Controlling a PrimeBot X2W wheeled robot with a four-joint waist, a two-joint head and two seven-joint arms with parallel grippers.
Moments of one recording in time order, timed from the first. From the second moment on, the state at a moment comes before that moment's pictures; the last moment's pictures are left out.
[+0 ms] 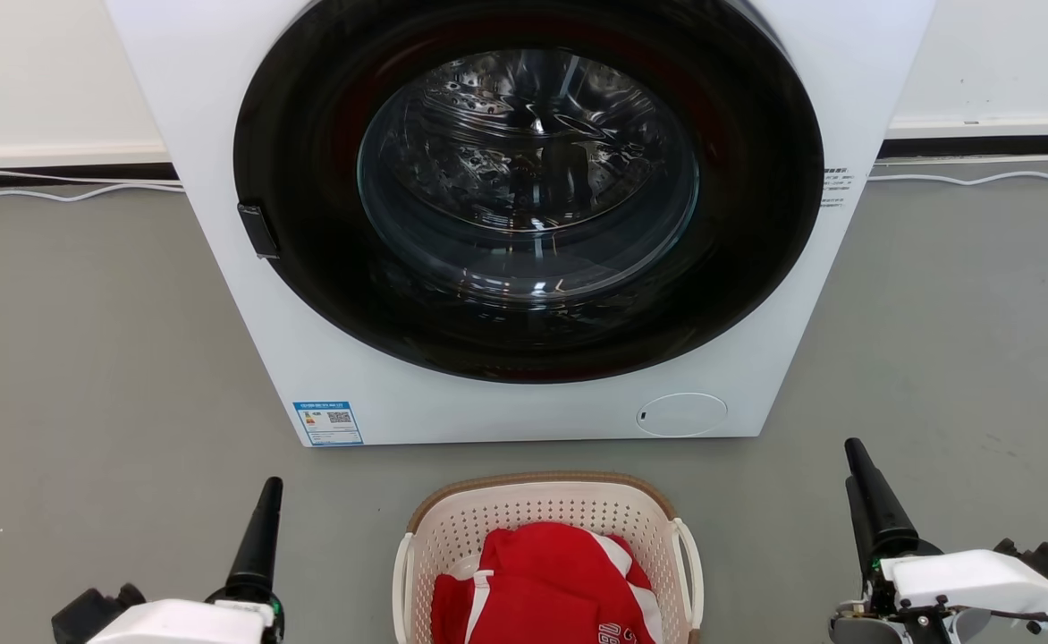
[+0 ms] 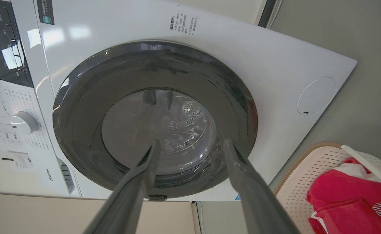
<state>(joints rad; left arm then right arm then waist) 0.01 0.04 0.04 0.25 -1.35 -0.12 0.01 -0.05 -0.05 -0.03 0.27 1.39 0.12 0.02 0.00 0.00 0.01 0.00</state>
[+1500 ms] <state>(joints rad) 0.00 0.07 -0.02 0.19 -0.74 -0.12 -0.11 -0.08 -0.08 0.07 0.25 0.70 0.12 -0.11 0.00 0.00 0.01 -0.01</state>
